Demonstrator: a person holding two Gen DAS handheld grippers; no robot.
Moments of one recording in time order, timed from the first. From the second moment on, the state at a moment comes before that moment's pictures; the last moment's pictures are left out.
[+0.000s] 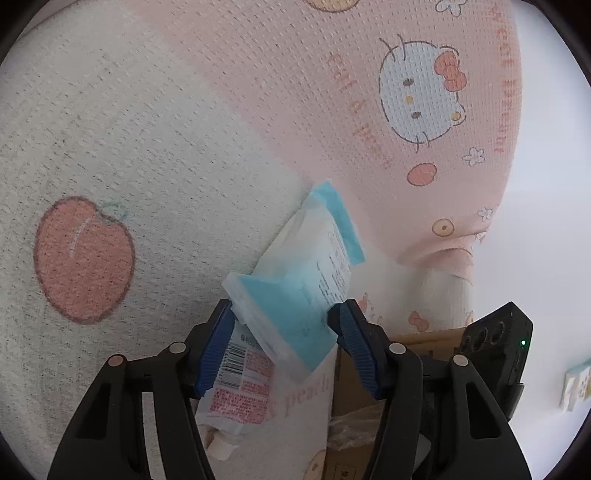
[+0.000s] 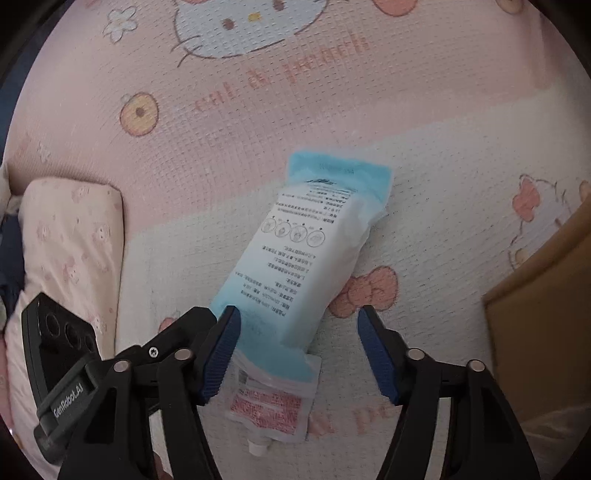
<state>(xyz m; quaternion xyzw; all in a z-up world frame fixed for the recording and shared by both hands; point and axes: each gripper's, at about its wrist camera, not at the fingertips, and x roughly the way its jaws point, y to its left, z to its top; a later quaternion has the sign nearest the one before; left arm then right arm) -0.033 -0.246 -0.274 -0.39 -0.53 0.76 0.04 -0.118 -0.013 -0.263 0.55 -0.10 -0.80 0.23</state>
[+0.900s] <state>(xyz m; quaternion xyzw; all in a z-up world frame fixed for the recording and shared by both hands) 0.023 -0.310 -0.260 -0.35 -0.54 0.76 -0.05 -0.061 -0.076 -0.243 0.55 -0.01 -0.77 0.32</state>
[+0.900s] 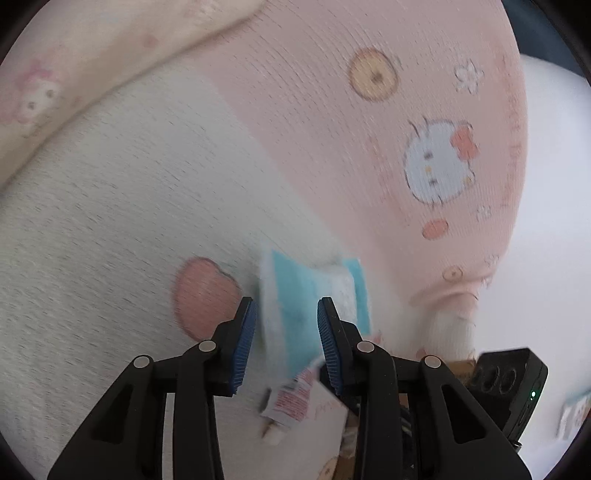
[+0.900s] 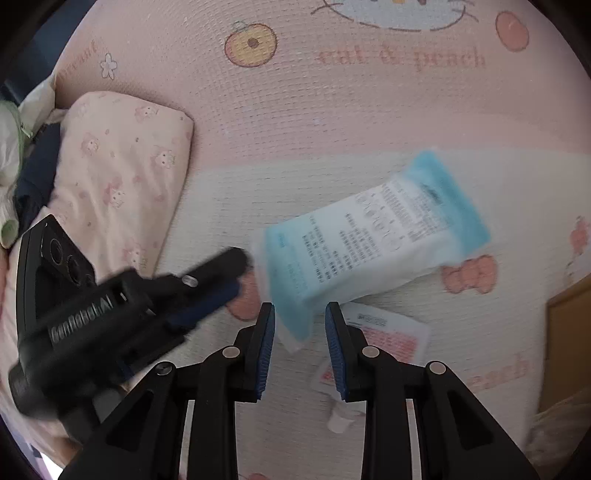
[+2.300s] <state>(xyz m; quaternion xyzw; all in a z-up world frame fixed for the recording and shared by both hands) -0.020 -0.290 -0.258 -0.44 -0.45 0.78 -0.04 -0.186 -0.018 -0.282 0.64 -0.11 -0.70 0.30</state>
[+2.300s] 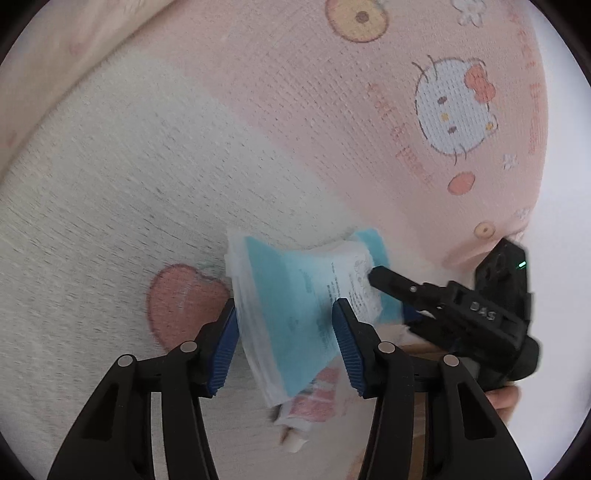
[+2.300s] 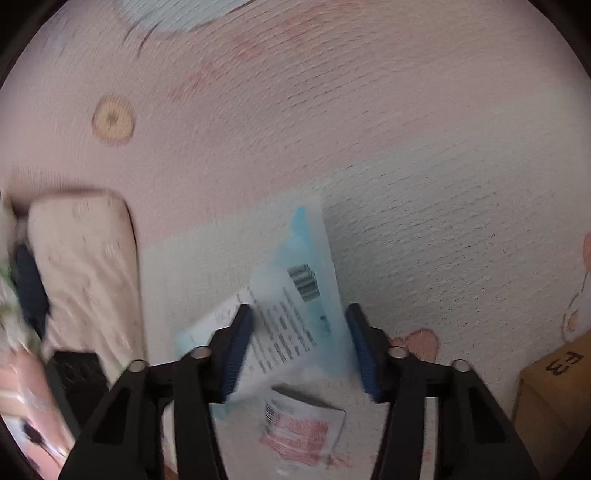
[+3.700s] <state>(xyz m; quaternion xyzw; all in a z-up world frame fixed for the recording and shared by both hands) 0.121 -0.328 -0.257 -0.45 -0.43 0.78 -0.04 -0.010 -0.015 -0.278 0.60 -0.16 -0.70 0.35</state>
